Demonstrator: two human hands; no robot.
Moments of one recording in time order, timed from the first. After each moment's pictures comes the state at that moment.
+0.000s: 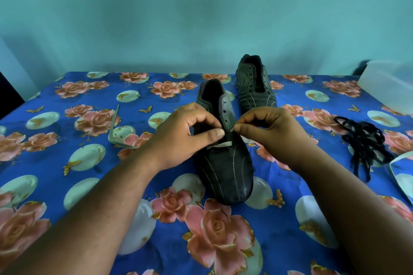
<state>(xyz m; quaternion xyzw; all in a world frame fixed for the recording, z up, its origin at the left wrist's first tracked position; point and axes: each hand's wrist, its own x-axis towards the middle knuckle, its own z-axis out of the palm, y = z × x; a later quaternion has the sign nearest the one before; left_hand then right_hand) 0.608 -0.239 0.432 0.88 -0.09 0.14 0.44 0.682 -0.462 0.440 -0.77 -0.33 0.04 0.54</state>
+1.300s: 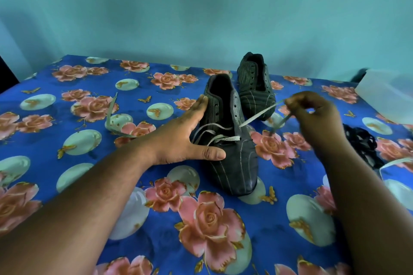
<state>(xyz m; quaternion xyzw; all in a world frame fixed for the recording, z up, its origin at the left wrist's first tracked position) 0.609 -0.228 0.420 0.92 -0.06 -0.05 0.38 0.740 -0.523 0.429 -0.83 -0.15 -0.13 0.52</state>
